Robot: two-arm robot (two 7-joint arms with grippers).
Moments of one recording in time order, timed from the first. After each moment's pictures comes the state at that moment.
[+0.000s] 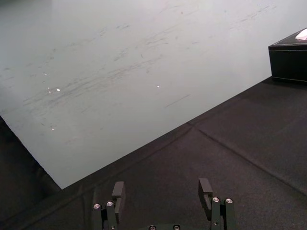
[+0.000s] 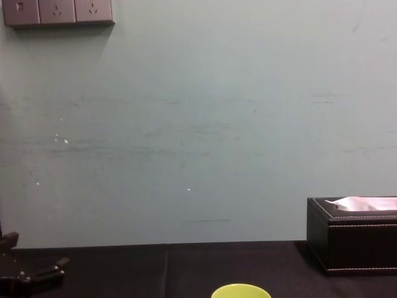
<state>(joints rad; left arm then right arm) -0.20 0.60 0.45 -1.41 -0.25 -0.12 0.03 0.03 0.67 -0.29 -1.60 0.38 -0.08 0.05</state>
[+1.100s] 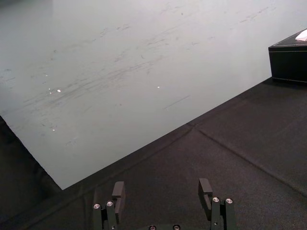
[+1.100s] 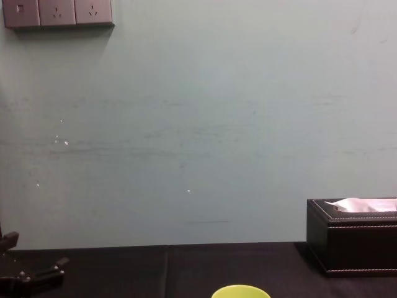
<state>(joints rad) -0.20 0.60 0.45 -1.41 -0.25 -0.12 0.03 -0.43 0.81 -0.11 -1.91 0.52 0.02 0.23</state>
